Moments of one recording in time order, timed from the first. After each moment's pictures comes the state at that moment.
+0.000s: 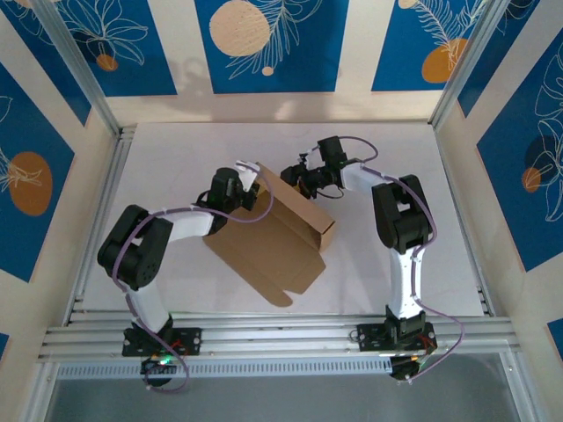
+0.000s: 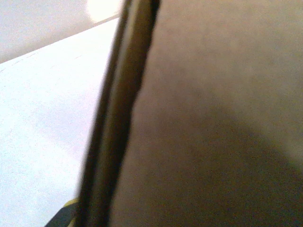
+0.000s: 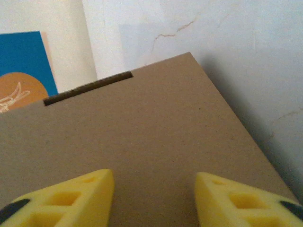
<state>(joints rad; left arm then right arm) -0.48 1.79 0.92 0.41 0.00 0.11 0.34 2.08 1.45 -0.29 -0.92 0.78</state>
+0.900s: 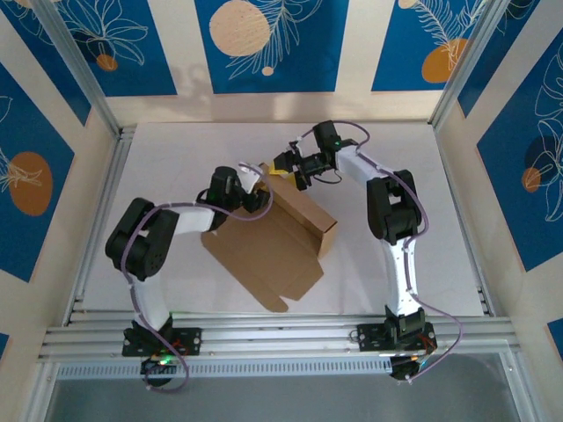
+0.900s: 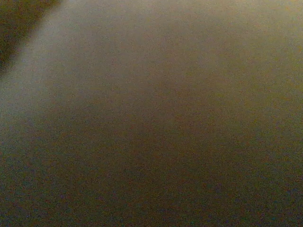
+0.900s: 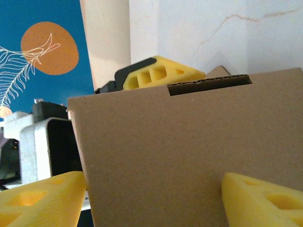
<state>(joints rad) -0.44 1.88 0.98 0.41 0.26 0.11 0.33 2.26 1.81 -0.61 -1.17 0.55</state>
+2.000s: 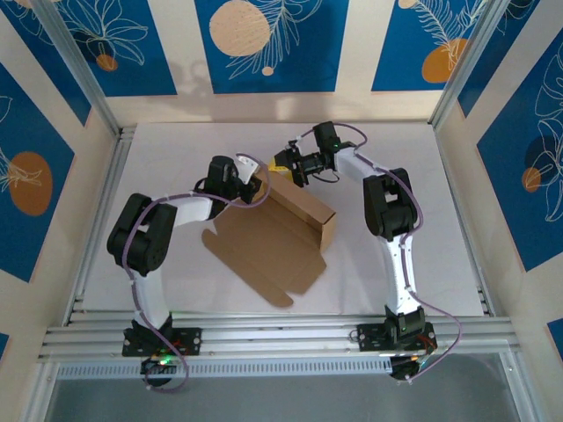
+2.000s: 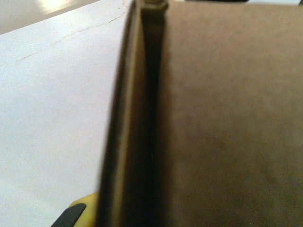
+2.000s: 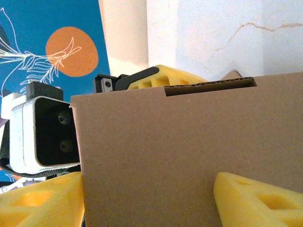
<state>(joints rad) -0.41 1.91 1.07 0.31 0.29 0.13 0.32 2.30 1.78 -0.44 -1.24 0.69</state>
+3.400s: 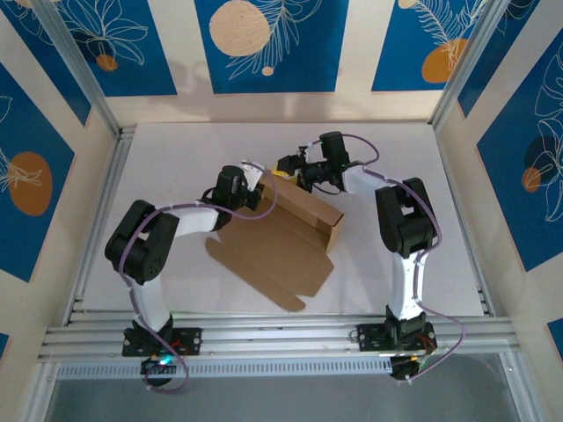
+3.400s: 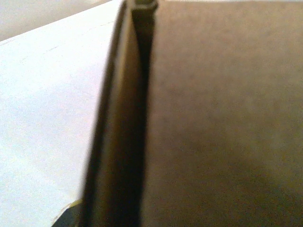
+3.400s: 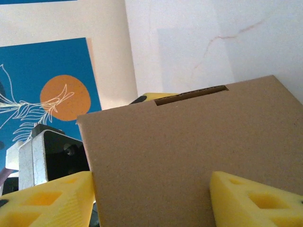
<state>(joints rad) -0.50 1.85 0.98 0.36 0.07 0.10 0.33 2.03 1.39 -0.07 -0.99 1.01</state>
